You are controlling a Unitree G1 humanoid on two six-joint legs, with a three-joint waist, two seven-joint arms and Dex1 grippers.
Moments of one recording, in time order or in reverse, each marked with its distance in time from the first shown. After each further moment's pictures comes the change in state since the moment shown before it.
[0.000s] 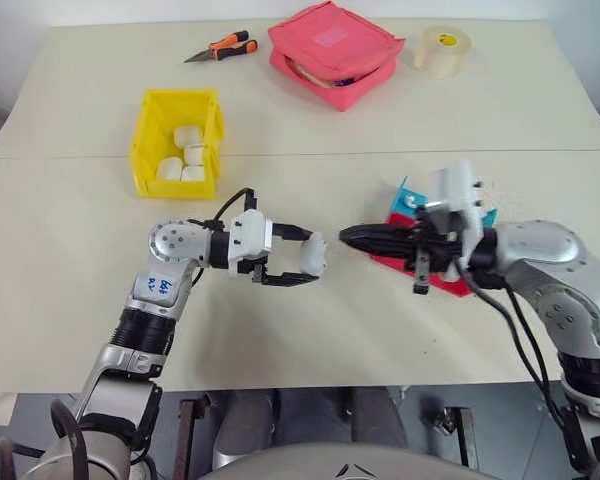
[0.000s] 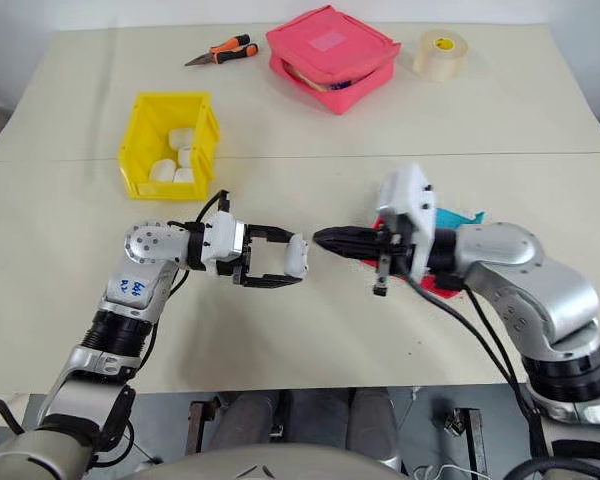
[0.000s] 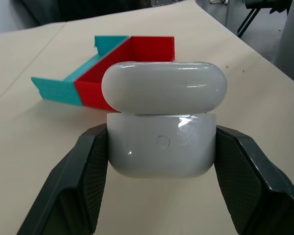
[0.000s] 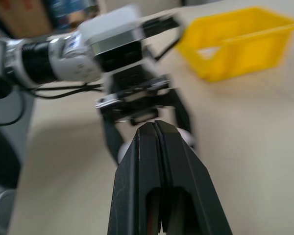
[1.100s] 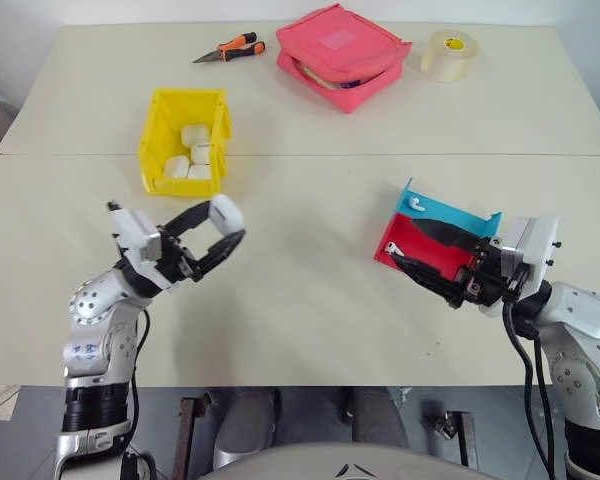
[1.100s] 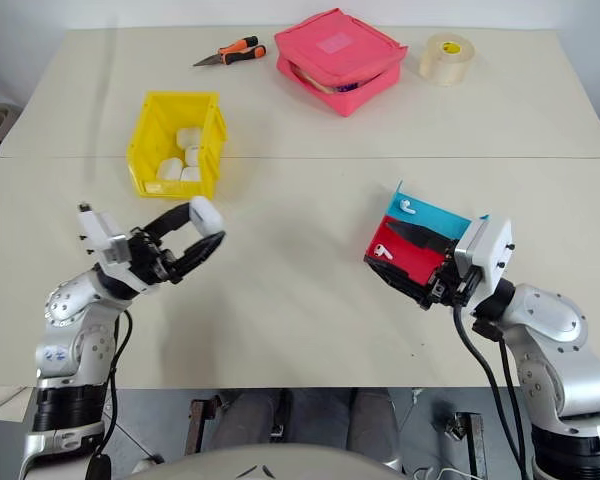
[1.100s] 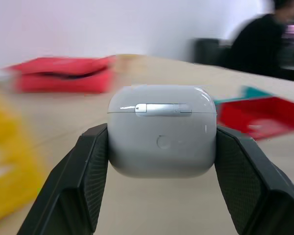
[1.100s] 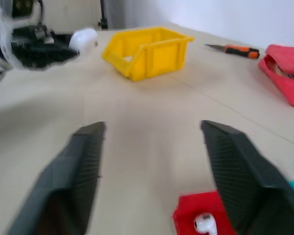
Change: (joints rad) left arm 0.467 -0.016 0.471 -0.284 -0.250 0.124 0.501; right arm 0.558 0.147 -0.335 -0.002 -0.229 -0.492 0.020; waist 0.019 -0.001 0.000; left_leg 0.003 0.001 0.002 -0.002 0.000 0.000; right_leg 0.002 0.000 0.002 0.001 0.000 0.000
